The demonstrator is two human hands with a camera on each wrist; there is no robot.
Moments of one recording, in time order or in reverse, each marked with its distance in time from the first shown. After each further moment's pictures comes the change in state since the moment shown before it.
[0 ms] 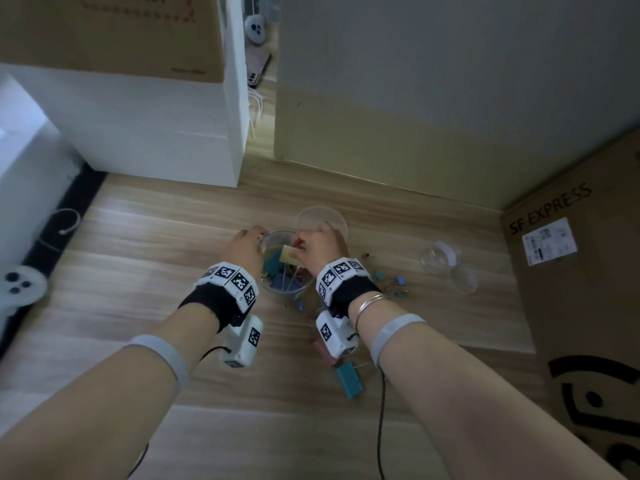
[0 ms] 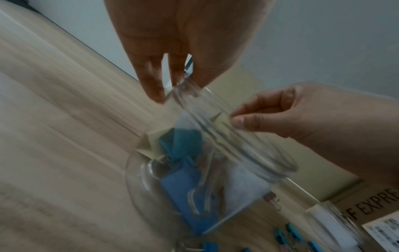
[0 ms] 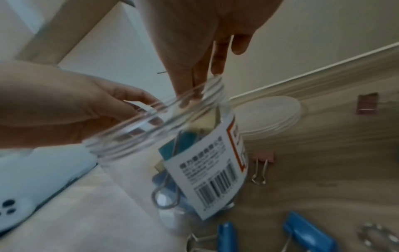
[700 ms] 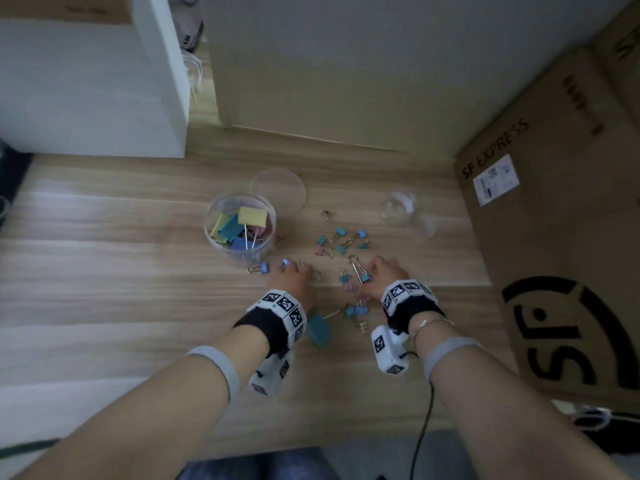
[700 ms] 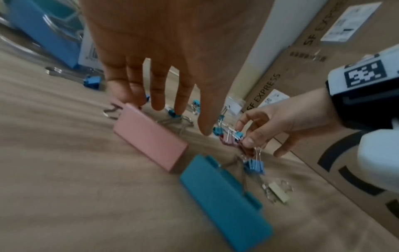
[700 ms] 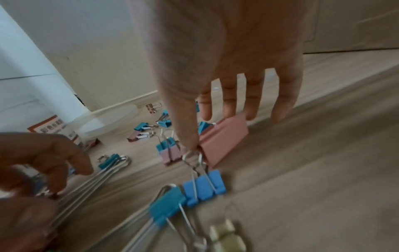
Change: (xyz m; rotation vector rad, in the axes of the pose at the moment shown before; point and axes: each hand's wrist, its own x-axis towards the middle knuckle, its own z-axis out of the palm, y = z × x) left_hand -0.094 0.069 0.116 0.522 -0.475 0.231; right_hand -0.131 0.170 -0.003 -0.024 -0.261 0.625
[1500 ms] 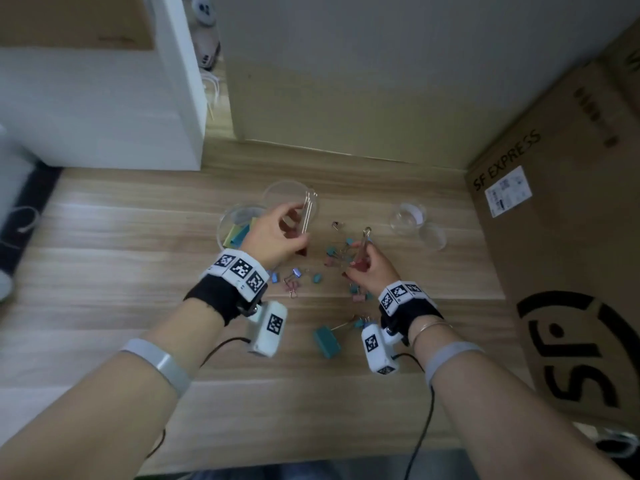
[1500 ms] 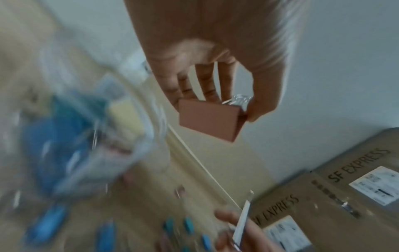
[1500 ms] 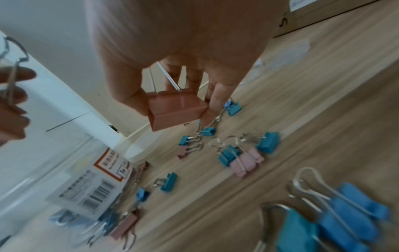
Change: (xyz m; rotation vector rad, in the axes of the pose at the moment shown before) left_hand -0.011 -0.046 -0.091 -0.807 0.461 0.203; right_hand -0.018 -0.041 -0.012 0.704 0.014 -0.270
